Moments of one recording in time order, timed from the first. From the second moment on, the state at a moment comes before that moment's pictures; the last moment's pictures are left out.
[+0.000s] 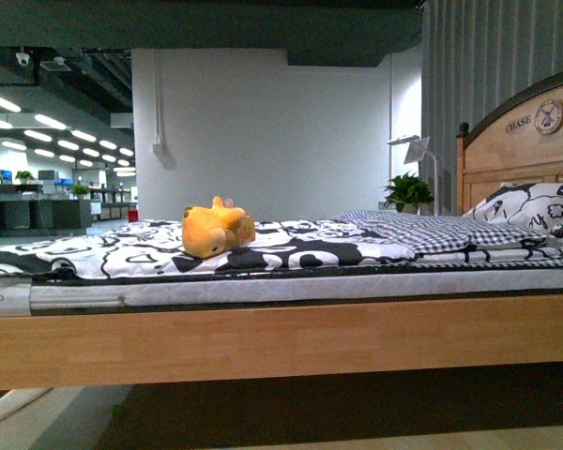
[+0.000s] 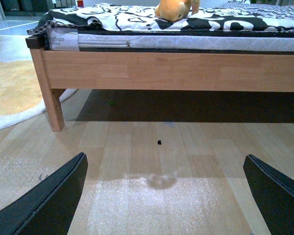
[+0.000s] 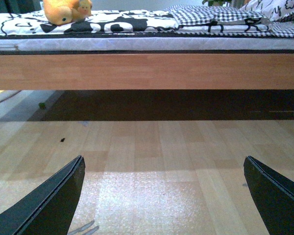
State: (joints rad) left arm 0.00 0.00 0.01 0.00 0.00 -0.01; right arm 0.00 0.00 0.01 0.00 0.00 0.00
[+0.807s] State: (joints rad) left arm 0.00 0.00 0.01 0.00 0.00 -0.01; right arm 0.00 0.00 0.01 0.00 0.00 0.00
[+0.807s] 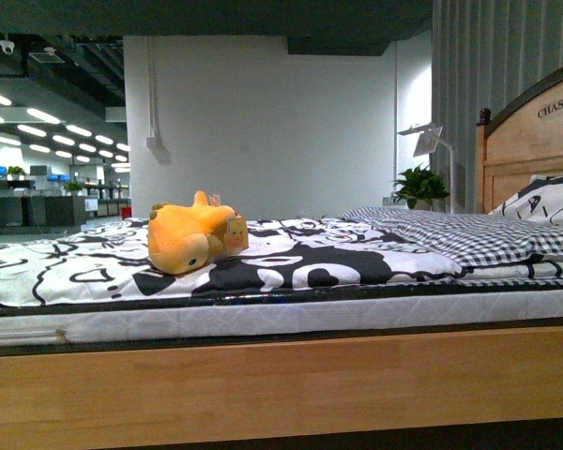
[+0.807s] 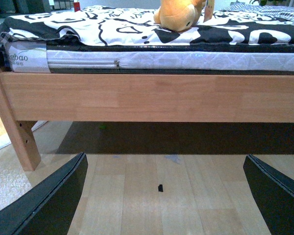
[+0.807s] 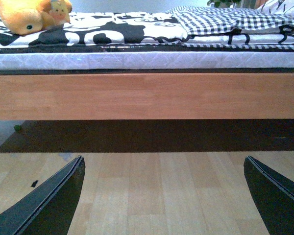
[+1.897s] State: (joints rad) left arm 0.00 0.00 0.01 0.00 0.00 -0.01; right arm 0.00 0.00 0.01 0.00 0.00 0.00
